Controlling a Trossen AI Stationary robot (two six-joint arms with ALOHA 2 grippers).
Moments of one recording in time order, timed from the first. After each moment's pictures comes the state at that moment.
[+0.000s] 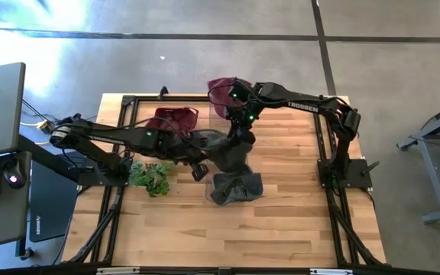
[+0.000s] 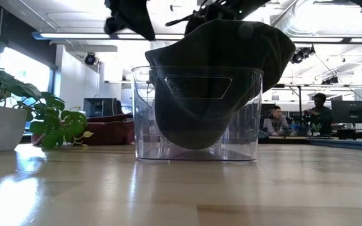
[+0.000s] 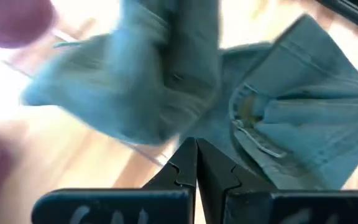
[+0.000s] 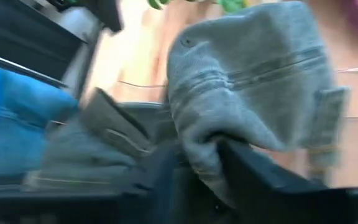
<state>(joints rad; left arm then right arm) -0.12 1.41 1.31 -0.74 -0.27 -0.60 -0.43 1.87 1.64 -0.88 -0.77 -0.24</state>
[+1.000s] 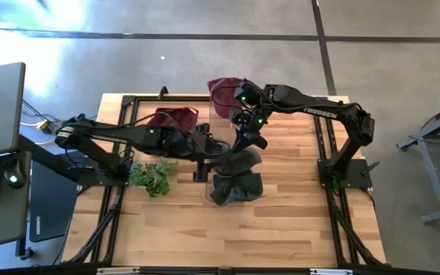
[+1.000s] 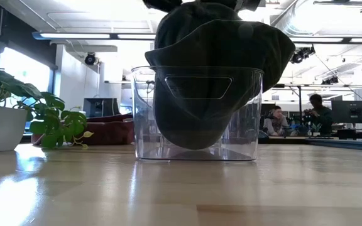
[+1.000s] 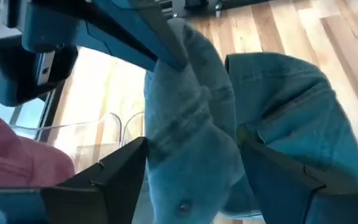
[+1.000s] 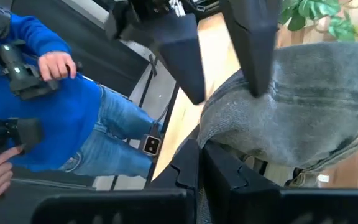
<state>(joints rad) -0.12 1.48 1.44 -0.62 -0.24 0.10 -0.34 1.71 1.64 -0.86 -0.97 -0.03</state>
